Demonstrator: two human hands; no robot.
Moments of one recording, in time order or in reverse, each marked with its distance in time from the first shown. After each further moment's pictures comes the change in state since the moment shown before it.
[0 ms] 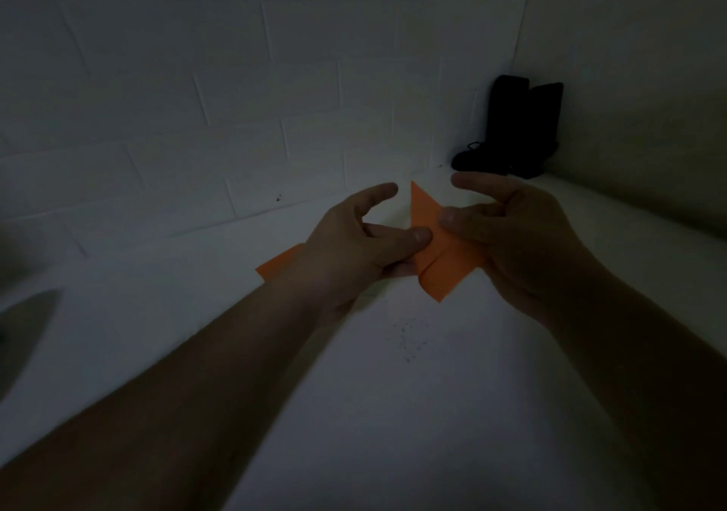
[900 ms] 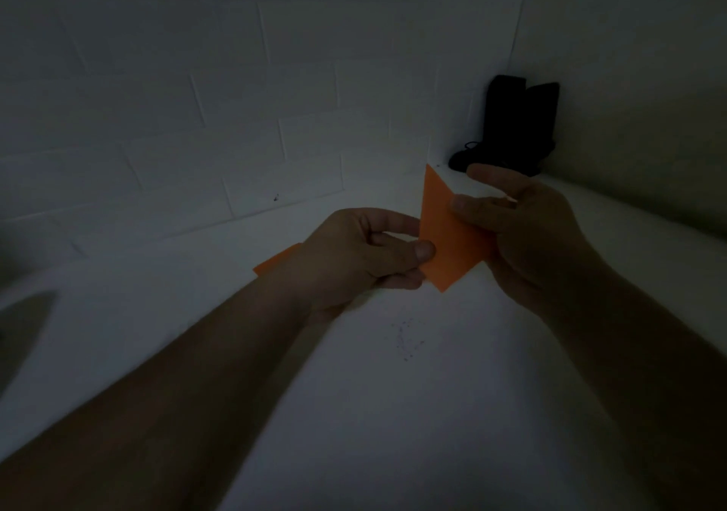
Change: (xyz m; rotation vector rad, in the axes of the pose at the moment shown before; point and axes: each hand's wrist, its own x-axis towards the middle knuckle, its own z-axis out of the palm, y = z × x) left_hand 0.003 -0.004 -0.010 0.132 -0.141 -0.058; right_hand 0.006 -0.003 -0.003 0.106 0.085 0.003
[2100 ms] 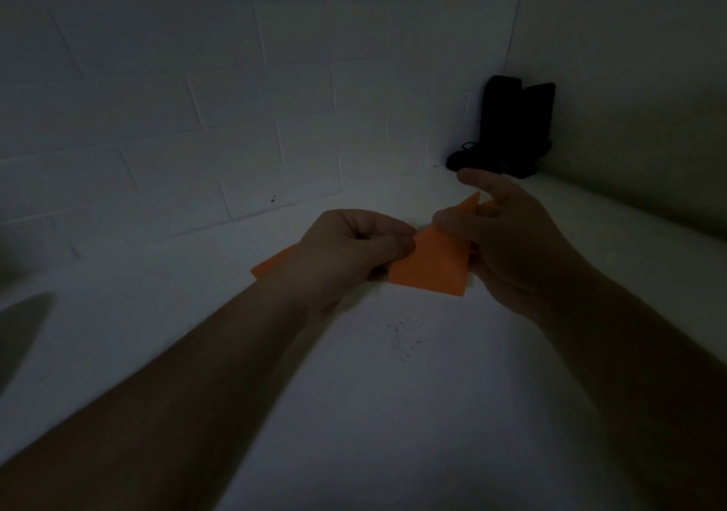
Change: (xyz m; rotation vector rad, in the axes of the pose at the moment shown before) left_hand 0.006 -0.009 -0.001 0.077 0.171 0.064; right_hand 0.001 0.009 0.001 -0.059 -0.070 0.075
